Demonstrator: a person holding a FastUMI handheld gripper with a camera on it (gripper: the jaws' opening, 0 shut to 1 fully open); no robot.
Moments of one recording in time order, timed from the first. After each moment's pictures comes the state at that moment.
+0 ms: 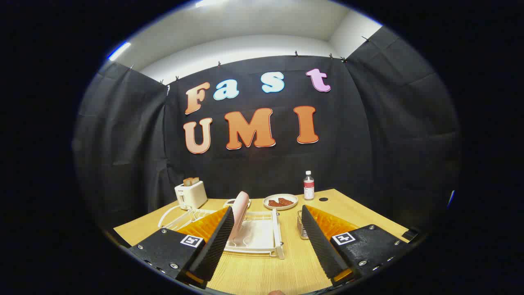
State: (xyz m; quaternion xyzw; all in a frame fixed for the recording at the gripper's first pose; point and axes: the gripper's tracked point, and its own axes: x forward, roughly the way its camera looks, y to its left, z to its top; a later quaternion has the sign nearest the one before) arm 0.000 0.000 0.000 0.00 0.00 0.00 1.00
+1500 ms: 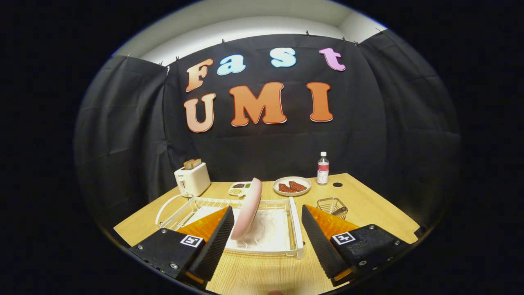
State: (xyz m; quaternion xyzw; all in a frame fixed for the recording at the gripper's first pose) arm 0.078 0.056 -0.024 -0.01 0.10 0.02 0.99
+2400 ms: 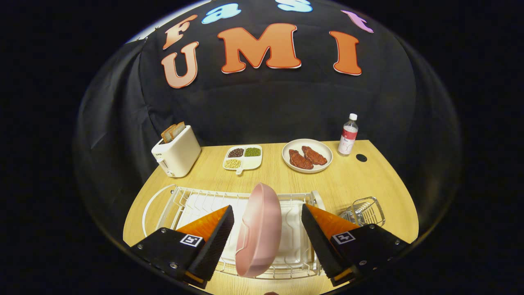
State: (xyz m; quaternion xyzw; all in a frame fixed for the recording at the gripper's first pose) arm 0.230 0.093 -0.079 0.00 0.33 0.02 0.94
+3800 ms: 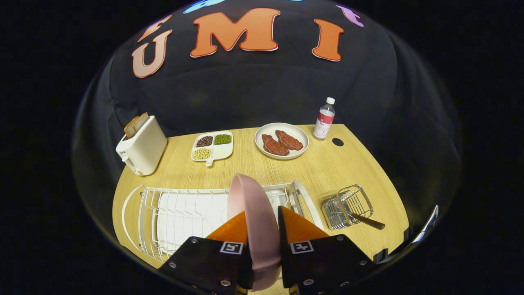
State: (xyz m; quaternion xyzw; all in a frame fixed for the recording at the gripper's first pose) arm 0.243 0.065 -0.097 -0.04 0.38 -0.10 0.92
